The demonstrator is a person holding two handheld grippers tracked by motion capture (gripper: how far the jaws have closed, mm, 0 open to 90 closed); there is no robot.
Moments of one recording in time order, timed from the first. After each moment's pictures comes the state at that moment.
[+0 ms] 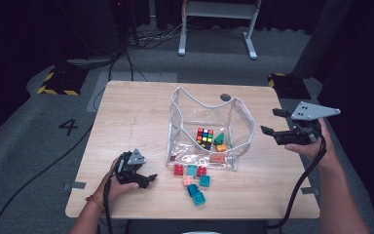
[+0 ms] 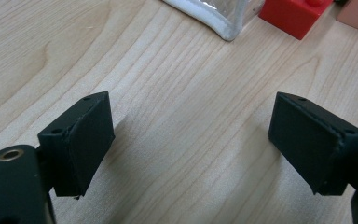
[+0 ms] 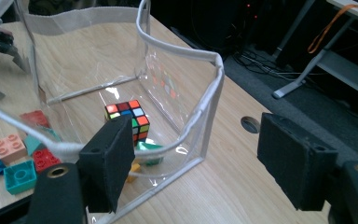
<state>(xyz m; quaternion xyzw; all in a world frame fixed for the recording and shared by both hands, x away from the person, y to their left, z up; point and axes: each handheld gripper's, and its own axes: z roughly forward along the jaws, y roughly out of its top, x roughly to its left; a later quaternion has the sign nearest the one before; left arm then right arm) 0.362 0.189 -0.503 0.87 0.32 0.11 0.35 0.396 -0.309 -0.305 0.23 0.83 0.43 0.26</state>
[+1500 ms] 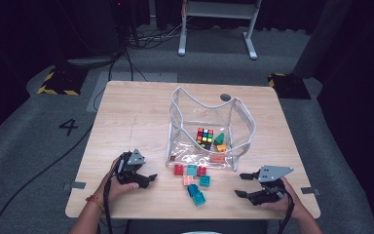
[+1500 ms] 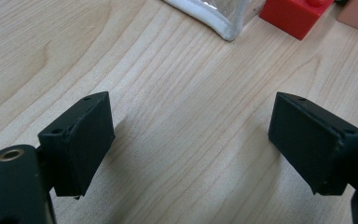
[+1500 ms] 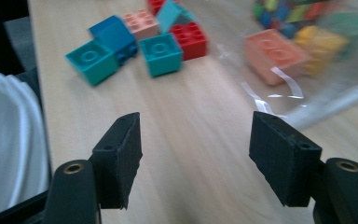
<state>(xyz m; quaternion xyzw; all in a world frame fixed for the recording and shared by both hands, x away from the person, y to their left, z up) 0.362 0.189 -0.503 0.87 0.32 0.11 0.35 0.322 -0.269 -0.473 0.19 0.88 0.43 0.07</state>
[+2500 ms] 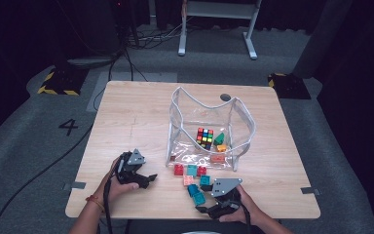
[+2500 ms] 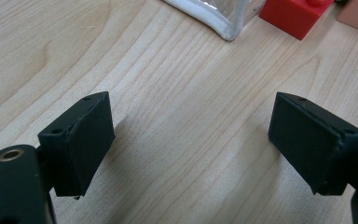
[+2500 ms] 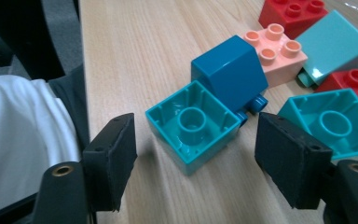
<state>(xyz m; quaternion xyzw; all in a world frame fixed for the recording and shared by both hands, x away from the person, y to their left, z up) 0.362 0.189 -0.503 0.87 0.32 0.11 0.35 0.300 -0.153 -0.503 0.15 0.90 0.41 0.05</state>
